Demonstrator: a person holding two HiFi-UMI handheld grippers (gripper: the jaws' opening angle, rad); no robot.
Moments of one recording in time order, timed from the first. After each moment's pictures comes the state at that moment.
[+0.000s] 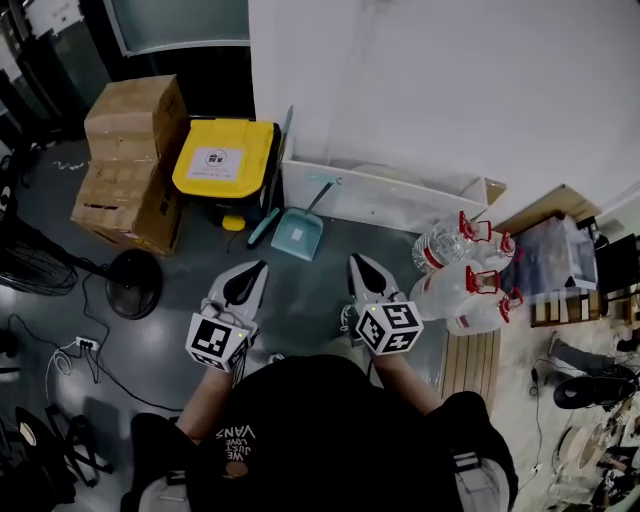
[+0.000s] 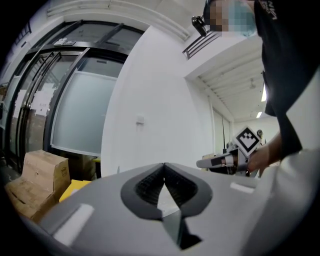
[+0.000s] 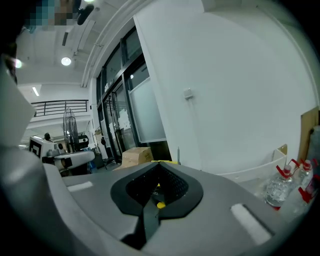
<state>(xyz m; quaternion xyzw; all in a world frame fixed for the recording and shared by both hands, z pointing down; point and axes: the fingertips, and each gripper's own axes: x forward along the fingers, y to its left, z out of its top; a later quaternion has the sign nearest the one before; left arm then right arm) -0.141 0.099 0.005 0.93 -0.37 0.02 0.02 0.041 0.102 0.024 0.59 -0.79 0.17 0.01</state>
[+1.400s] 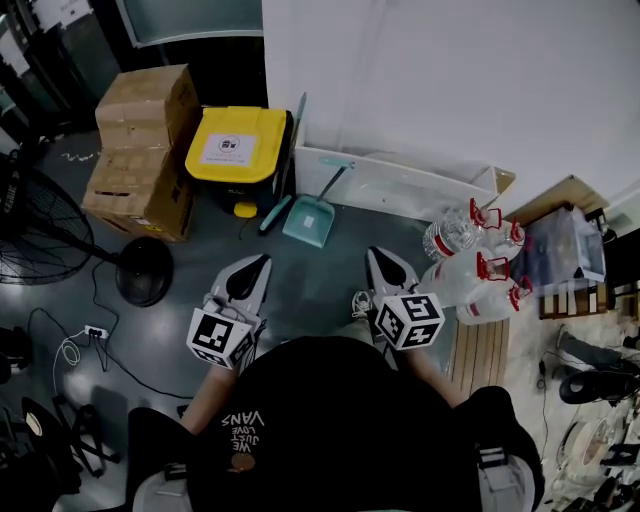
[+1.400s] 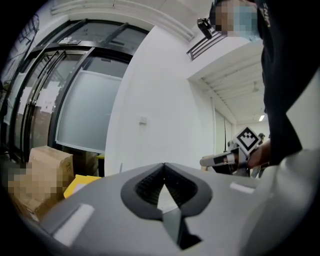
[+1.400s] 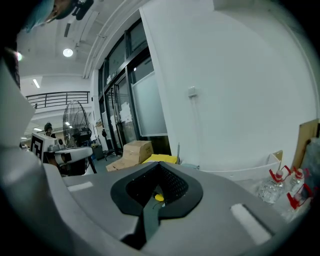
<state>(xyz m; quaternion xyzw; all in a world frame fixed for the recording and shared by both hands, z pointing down) -0.166 0.131 -0.010 0.93 -0.37 0.01 0.04 0.033 0.136 0.012 0.59 -0.79 0.17 0.05</state>
